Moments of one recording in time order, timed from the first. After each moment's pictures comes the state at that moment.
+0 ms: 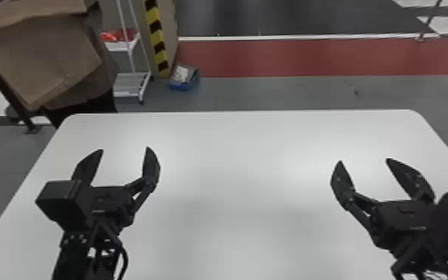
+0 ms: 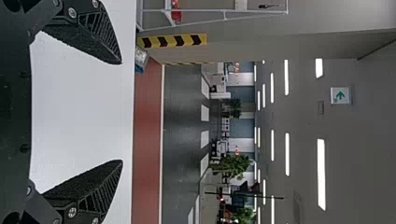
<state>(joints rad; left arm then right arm) 0.46 0.03 0.01 -2.10 0.04 0.04 0.08 0.52 0.00 -0.01 -2.22 0.00 0.18 0.10</state>
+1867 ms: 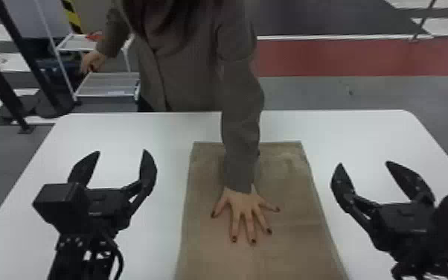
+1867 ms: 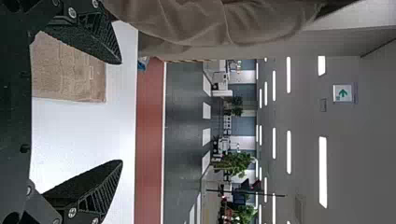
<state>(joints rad) 0.46 0.03 0.01 -2.09 0.03 0.03 0.07 0.54 0.00 -0.03 -2.23 0.00 0.18 0.11</state>
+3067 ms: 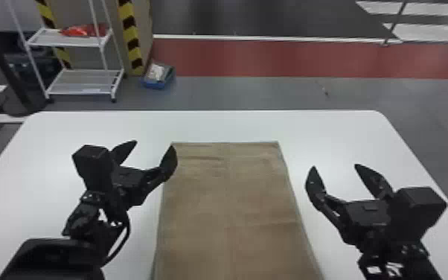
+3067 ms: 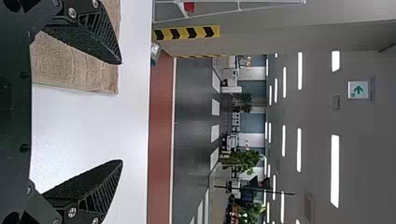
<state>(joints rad) 0.14 0.03 -0.03 -1.77 0.07 0.20 -0.21 0.49 0.00 -0.04 -2.14 0.00 0.19 0.11</state>
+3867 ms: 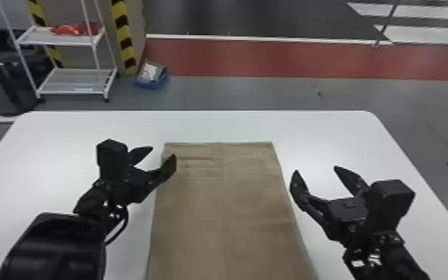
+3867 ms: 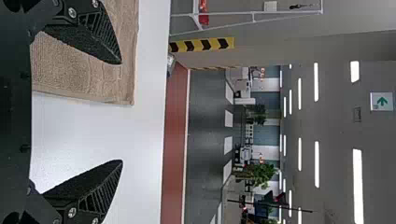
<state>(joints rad) -0.05 0.07 -0.06 -1.46 -0.03 0.17 -0.33 0.43 -0.07 -0.01 -2.07 -0.04 0.24 0.11</state>
